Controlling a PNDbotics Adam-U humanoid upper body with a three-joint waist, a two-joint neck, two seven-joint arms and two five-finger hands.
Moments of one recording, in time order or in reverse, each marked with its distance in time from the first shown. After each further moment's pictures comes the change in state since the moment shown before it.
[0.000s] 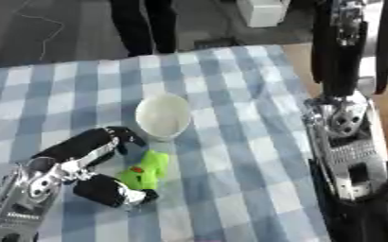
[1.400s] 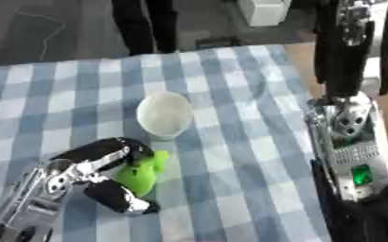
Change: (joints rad) left arm -0.015 -0.019 -0.009 0.096 0.014 -0.005 -0.047; right arm -0.001 0.009 0.000 0.000 0.000 0.000 0.000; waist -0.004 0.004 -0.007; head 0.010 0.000
